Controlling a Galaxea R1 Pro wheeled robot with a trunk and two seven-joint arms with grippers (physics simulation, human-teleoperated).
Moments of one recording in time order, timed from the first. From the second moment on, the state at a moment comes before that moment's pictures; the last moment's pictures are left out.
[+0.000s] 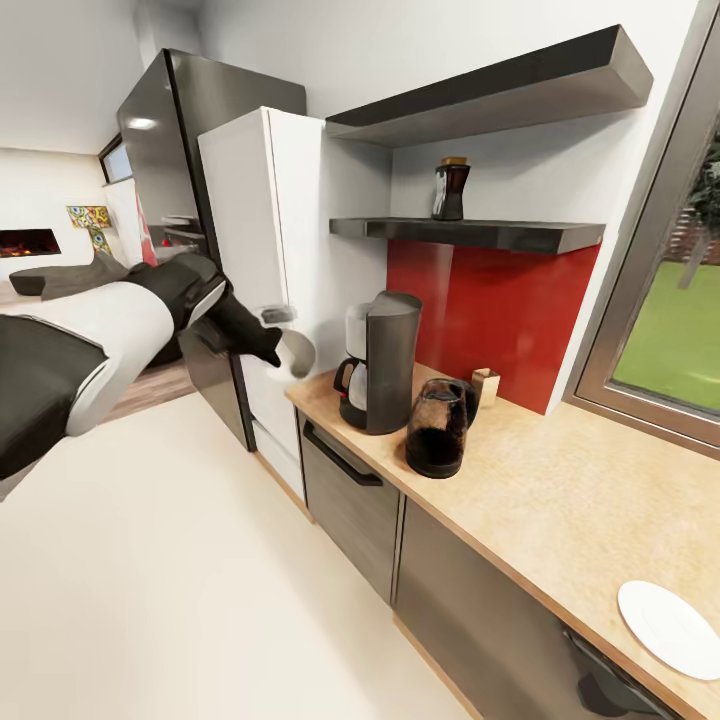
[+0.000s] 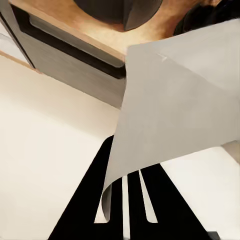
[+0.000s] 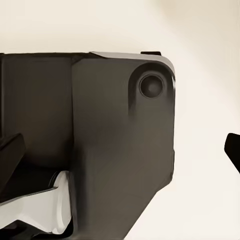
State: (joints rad) left arm -1.81 -0.01 -0.57 0.04 0.01 1.04 -0.88; right arm 0.00 0.05 0.00 -0.13 0.00 -0.14 0.00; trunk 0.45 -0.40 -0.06
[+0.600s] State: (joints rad) left arm -1.84 -0.02 -0.69 0.05 0.01 1.03 -1.12; right arm 0.00 0.05 0.00 -0.13 0.00 -0.14 0.00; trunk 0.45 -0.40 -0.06
